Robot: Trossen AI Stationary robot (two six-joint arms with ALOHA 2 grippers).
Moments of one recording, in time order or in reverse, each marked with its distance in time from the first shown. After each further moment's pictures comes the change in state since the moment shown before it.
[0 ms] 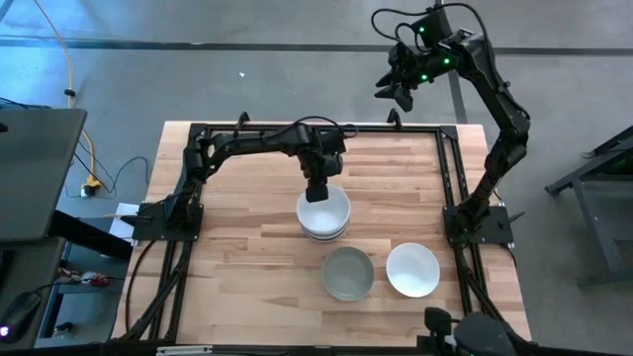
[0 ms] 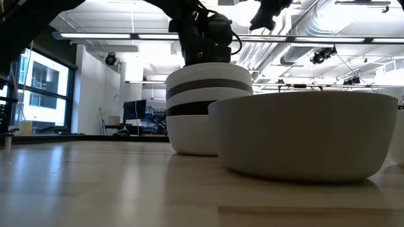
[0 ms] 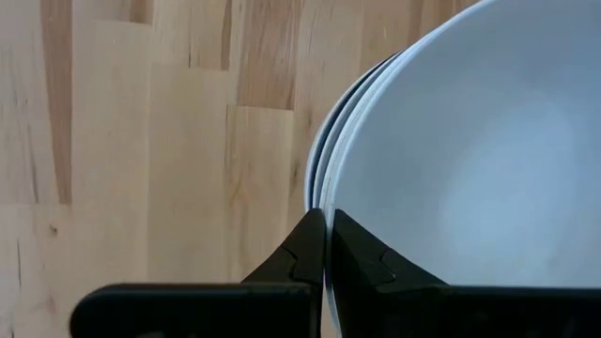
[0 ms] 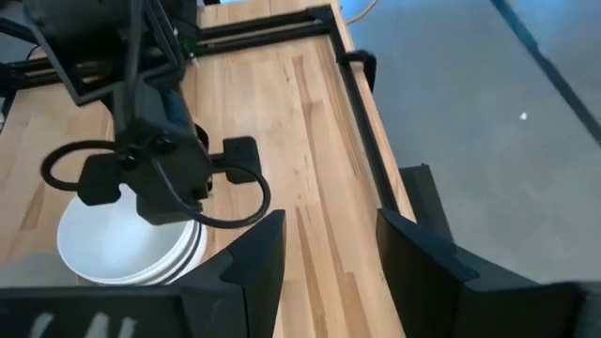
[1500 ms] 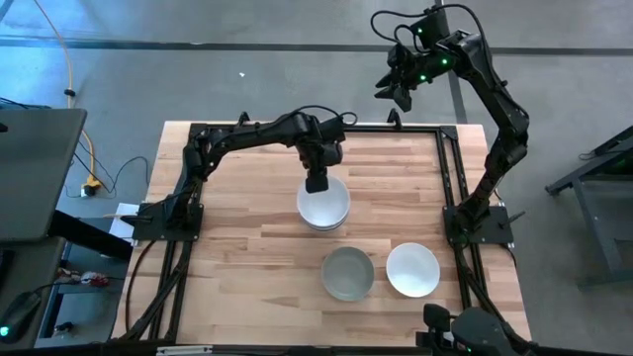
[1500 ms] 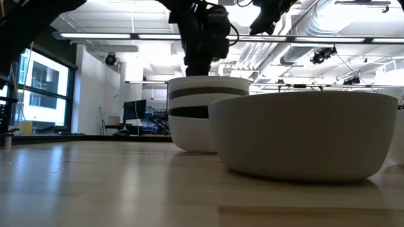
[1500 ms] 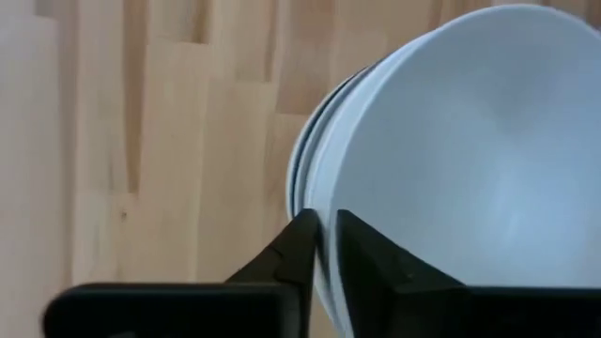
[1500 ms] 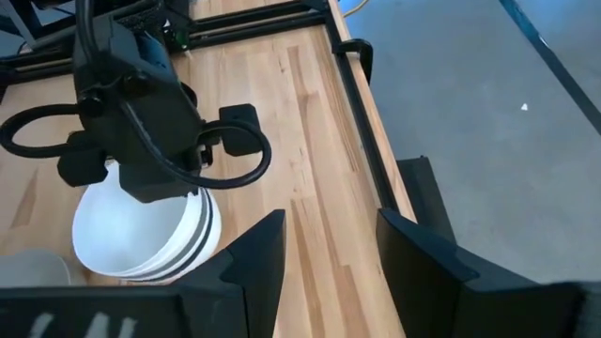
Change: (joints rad) left arm 0.023 0.001 0.122 -0.097 -0.017 0.015; right arm -0.015 0.000 -0.040 0.019 0.000 -0.011
